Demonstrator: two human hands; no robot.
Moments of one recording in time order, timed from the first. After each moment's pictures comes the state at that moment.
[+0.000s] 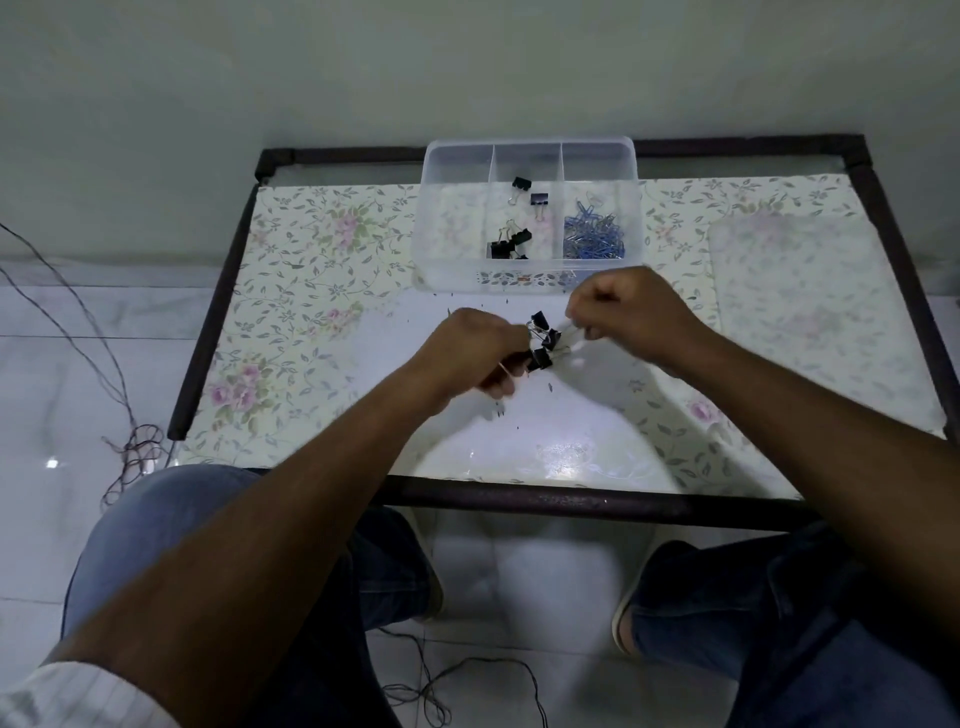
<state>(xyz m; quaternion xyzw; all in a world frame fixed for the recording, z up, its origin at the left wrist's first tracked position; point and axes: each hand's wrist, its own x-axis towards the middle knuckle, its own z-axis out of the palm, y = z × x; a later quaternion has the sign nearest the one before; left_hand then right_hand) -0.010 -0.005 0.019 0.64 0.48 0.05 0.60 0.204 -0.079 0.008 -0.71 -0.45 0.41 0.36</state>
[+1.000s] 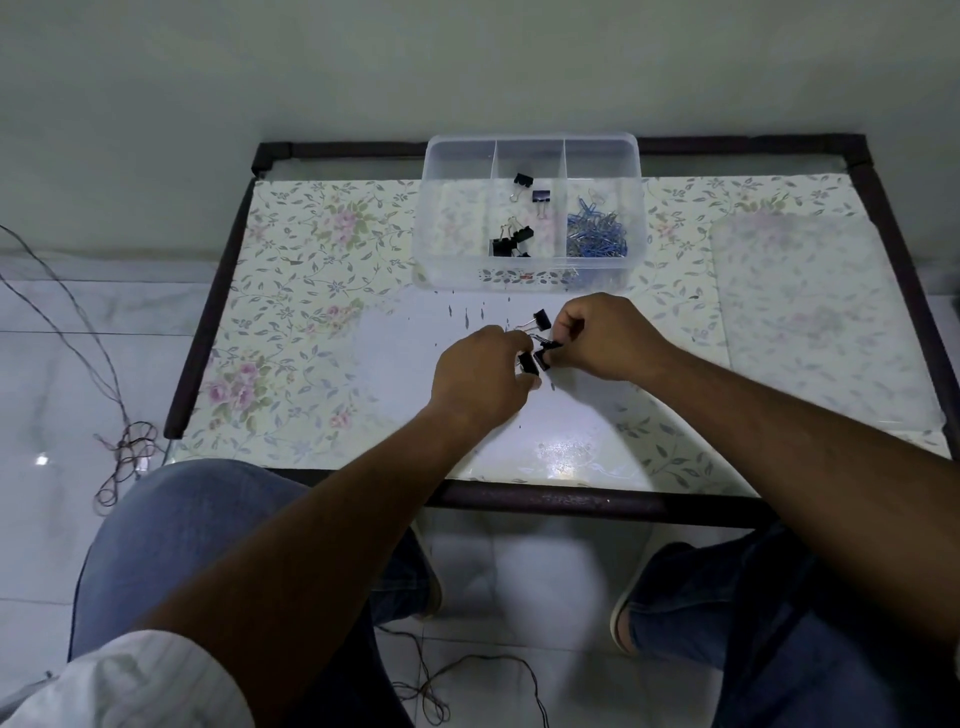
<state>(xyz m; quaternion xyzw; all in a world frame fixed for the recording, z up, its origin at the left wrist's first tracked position) -0.002 -0.021 -0.035 0.87 0.45 0.02 0.19 0.185 -0.063 -0.031 -0.77 -0.51 0.34 0.19</state>
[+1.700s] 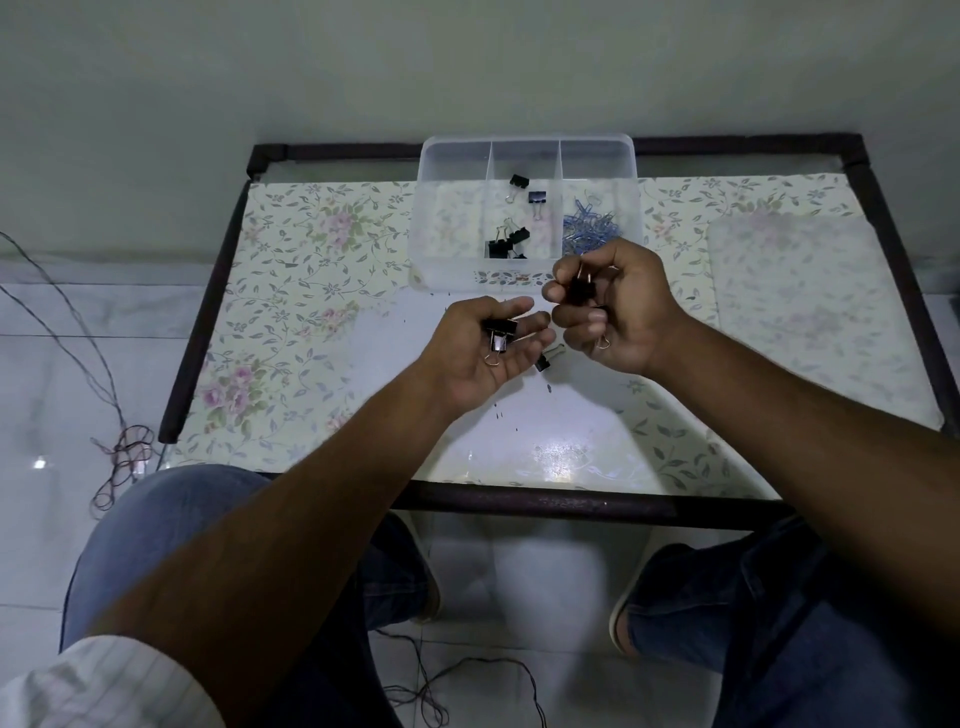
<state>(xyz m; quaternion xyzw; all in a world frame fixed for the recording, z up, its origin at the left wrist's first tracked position) 0.008 0.001 0.004 0.21 0.45 0.19 0.85 0.190 -0.054 0.010 -0.43 -0.11 0.73 0.52</state>
